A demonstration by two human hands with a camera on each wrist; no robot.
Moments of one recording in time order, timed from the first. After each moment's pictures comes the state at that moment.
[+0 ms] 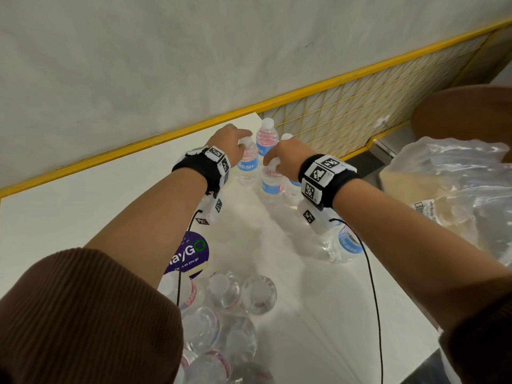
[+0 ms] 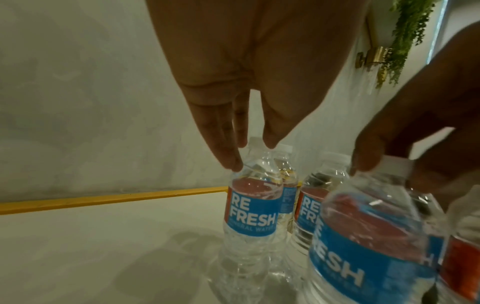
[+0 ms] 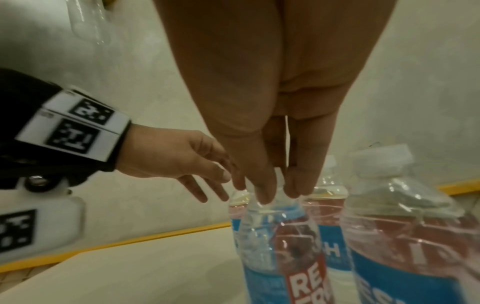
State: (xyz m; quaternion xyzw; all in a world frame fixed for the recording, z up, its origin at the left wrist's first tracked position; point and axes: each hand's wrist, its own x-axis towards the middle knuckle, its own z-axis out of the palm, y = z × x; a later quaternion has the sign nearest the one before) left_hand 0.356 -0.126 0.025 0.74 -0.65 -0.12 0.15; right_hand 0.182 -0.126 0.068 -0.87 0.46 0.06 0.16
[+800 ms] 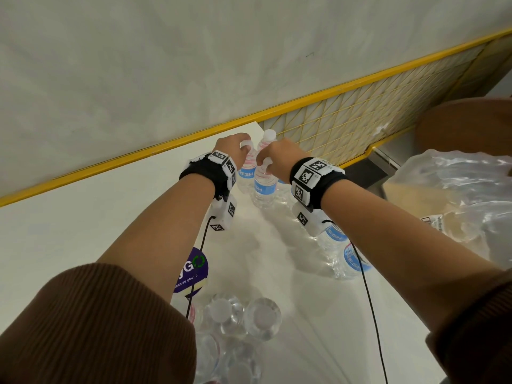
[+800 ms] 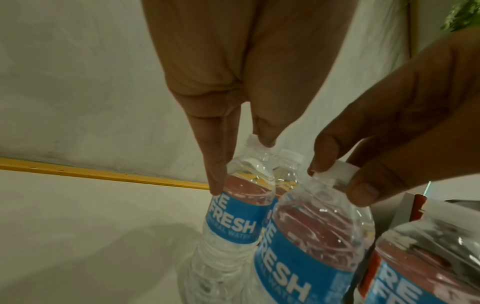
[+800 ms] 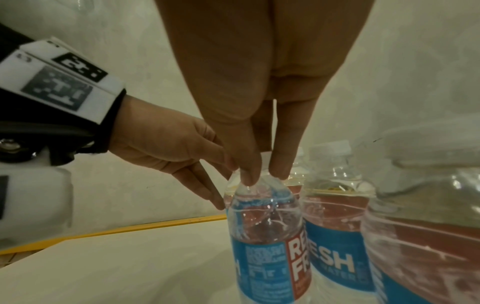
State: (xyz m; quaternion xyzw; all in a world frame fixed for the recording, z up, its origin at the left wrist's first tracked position) left_hand 0.353 -0.149 0.025 0.77 -0.58 -0.17 0.20; right_hand 0.209 -0.154 0.059 -0.89 0.44 0.01 0.12
